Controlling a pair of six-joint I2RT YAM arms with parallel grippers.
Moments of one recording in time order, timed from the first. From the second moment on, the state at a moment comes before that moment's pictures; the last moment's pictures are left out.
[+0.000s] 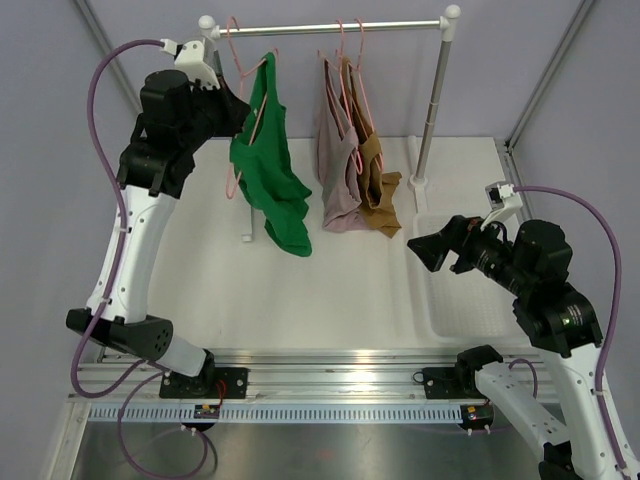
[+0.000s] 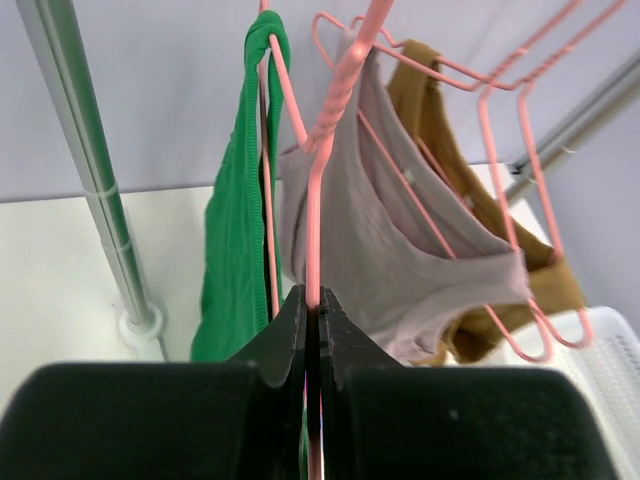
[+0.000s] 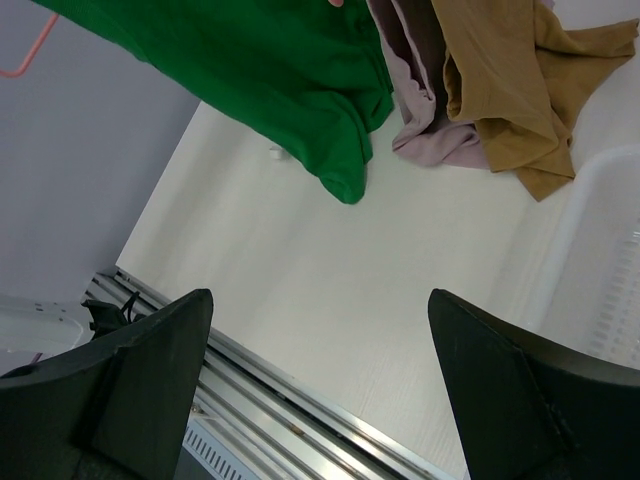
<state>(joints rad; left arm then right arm) -0.27 1.54 2.00 -0.65 0.09 -0.27 0.29 0.67 1.12 -0.71 -0.33 0.44</state>
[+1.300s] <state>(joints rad) -0.27 0.51 0.97 -0.65 0.53 -0.60 0.69 1.27 1.14 -0.05 -0.54 0.52</state>
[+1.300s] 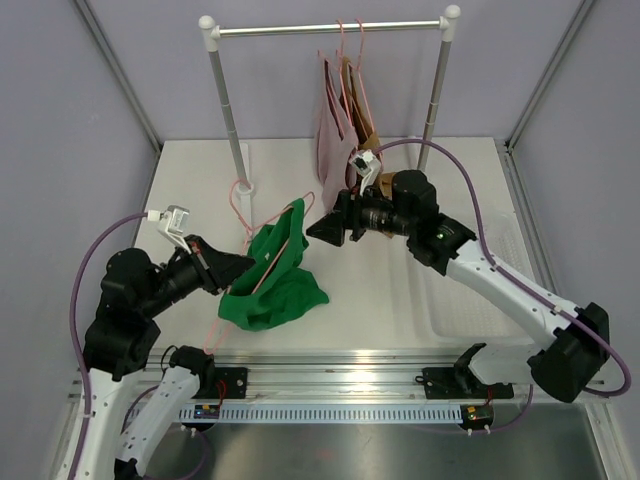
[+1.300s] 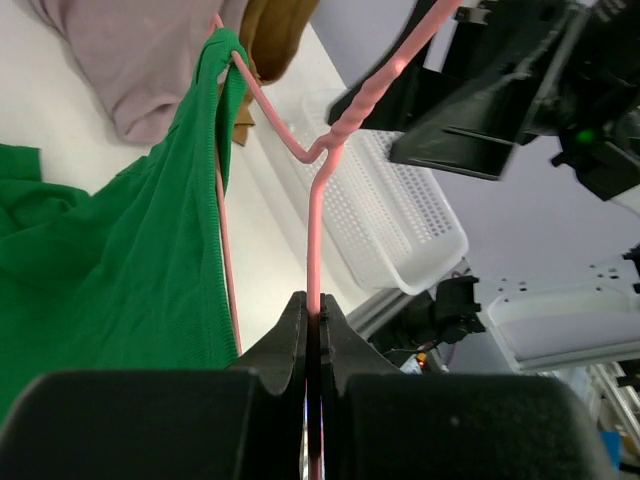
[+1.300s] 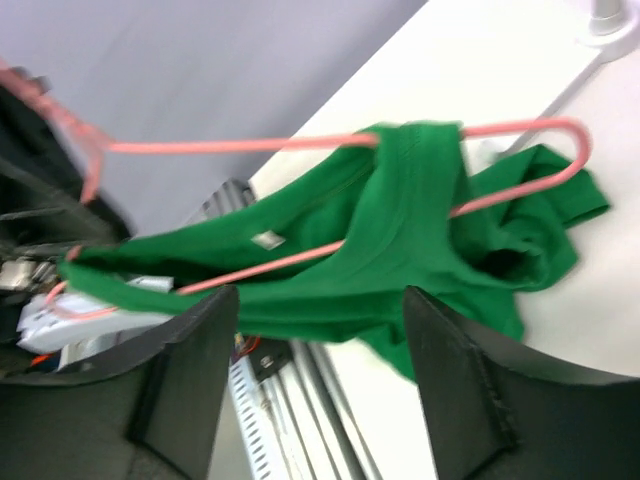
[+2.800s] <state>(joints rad) -0.27 0.48 1.02 -0.69 0.61 -0.40 0.63 1.54 1.30 -0.20 -0.18 0.34</state>
